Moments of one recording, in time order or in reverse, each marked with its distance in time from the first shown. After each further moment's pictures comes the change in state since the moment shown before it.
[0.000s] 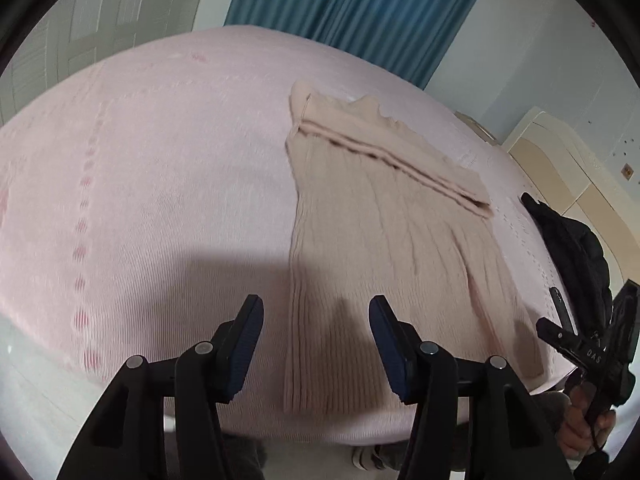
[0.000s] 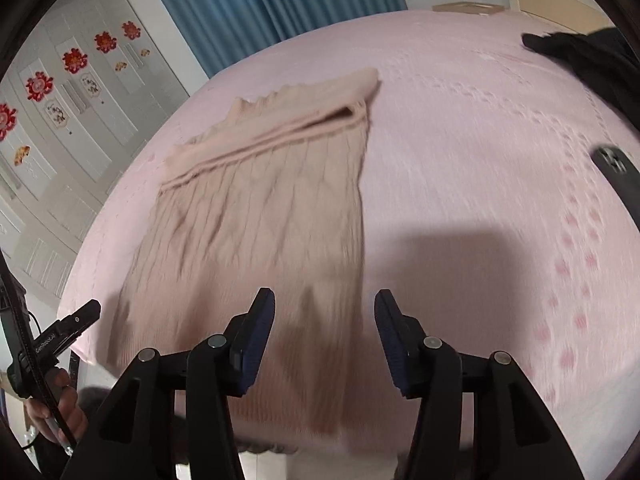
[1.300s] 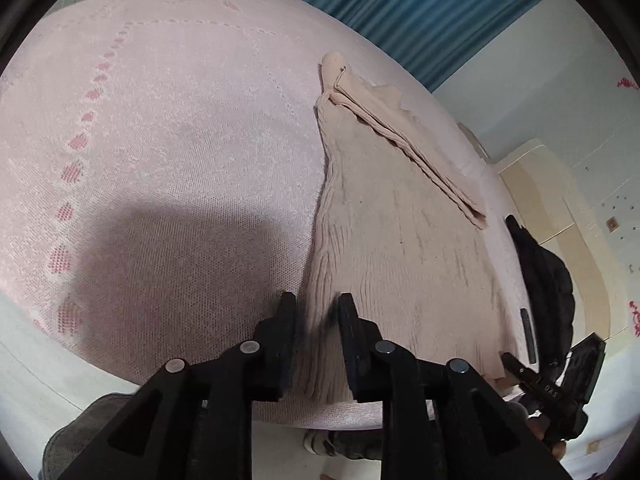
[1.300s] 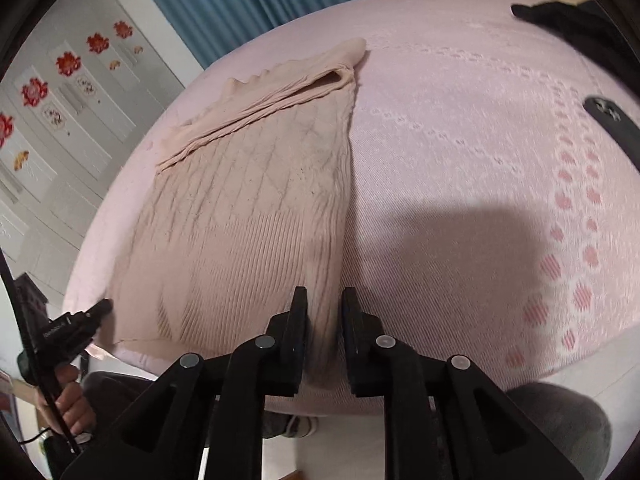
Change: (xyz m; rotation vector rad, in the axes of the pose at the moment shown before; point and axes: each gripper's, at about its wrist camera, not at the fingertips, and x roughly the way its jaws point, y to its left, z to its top) left arm 0.020 0.044 -0.007 -0.191 0.086 -0.152; right arm 0.010 -0.013 -0.023 0.054 0.056 0.037
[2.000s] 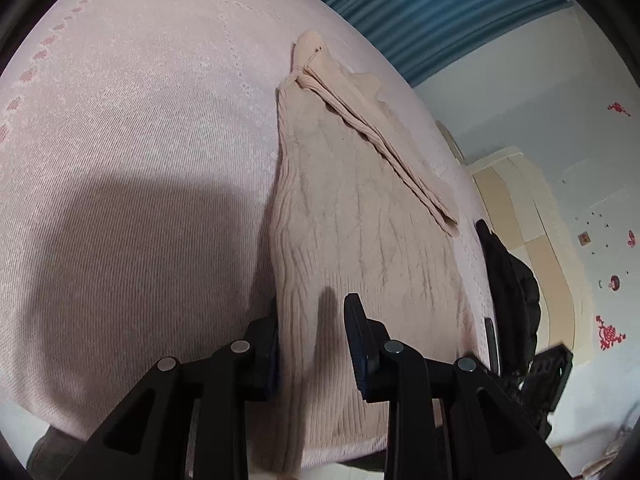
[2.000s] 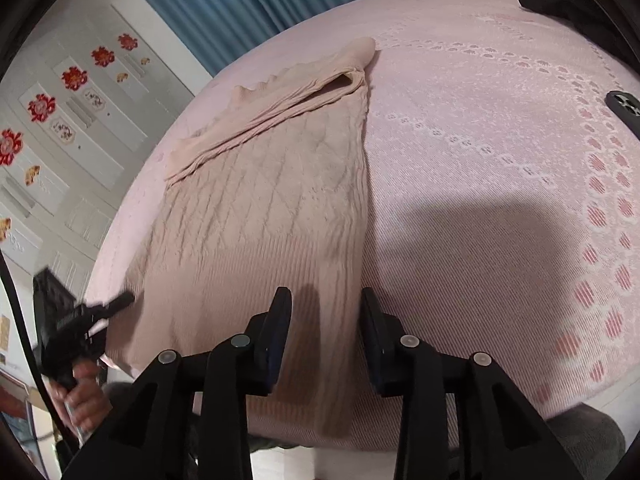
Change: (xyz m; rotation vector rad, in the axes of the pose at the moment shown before) left arm 0.033 -0.016 0.015 -0.049 0.067 -0.135; right arm 0.023 0.003 0.023 0.032 -0.008 0.065
